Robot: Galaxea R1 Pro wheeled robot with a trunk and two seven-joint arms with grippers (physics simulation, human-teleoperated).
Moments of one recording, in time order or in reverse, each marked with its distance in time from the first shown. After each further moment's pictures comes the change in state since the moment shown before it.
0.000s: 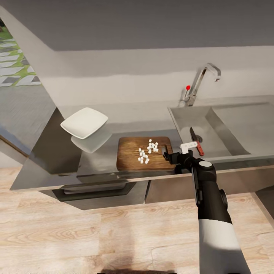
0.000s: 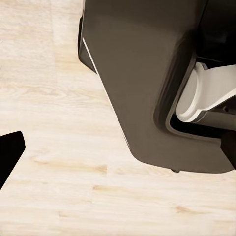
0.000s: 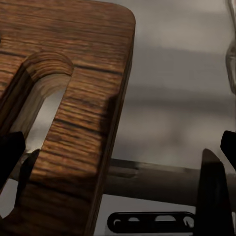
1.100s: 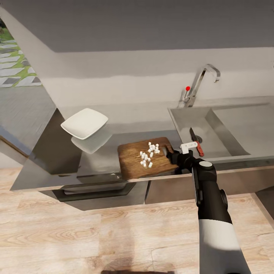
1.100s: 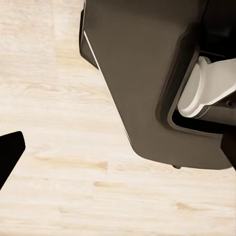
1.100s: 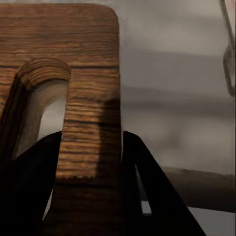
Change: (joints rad) left arm -0.001 0.000 0.000 0.021 0.000 0.000 0.000; right arm 0.000 0.000 -0.003 -0.001 0.001 0.001 0.000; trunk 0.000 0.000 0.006
